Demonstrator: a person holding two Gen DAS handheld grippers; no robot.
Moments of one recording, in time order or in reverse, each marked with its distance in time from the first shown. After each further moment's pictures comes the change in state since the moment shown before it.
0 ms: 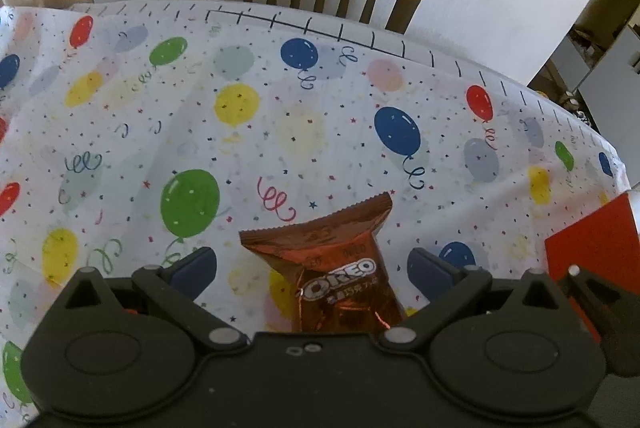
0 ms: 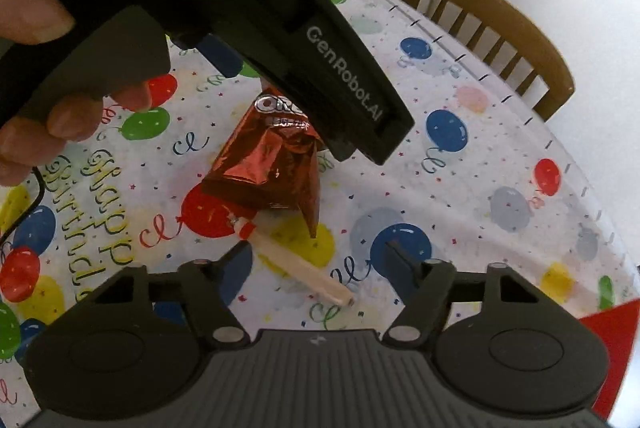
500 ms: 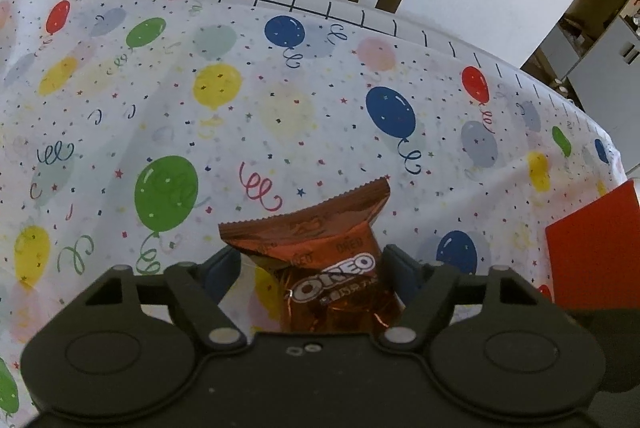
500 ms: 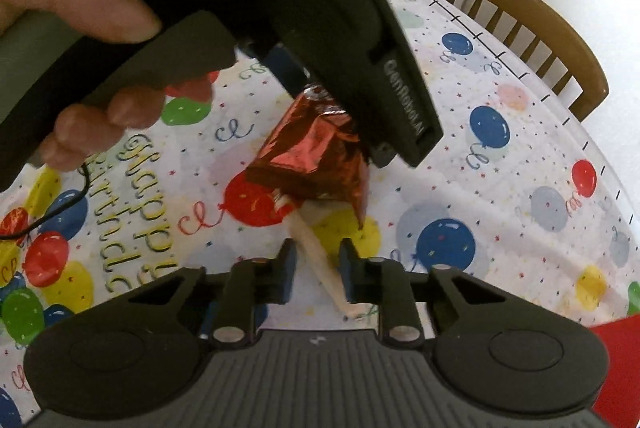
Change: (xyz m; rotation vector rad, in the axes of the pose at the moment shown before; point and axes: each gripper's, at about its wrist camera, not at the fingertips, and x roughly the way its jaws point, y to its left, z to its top) left arm 0.018 0.000 0.000 0.018 0.041 -0.048; right arm -0.001 0.020 -0.007 -0.033 0.006 0.081
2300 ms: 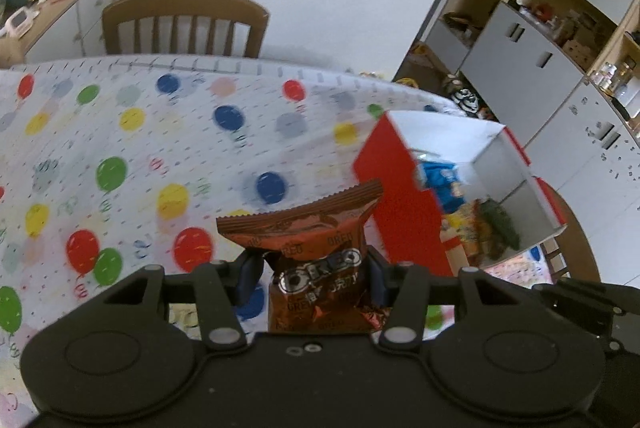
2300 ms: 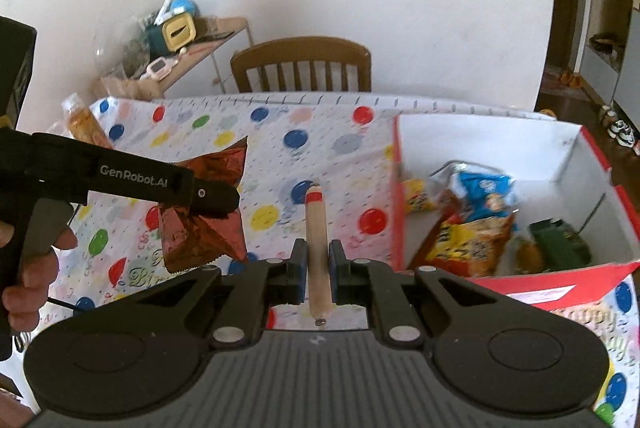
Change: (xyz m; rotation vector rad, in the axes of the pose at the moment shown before) left arm -0.164 -0.074 -0.094 0.198 -0.140 -0.223; right arm -0.223 0.026 -0.118 0.724 -0.306 -0.282
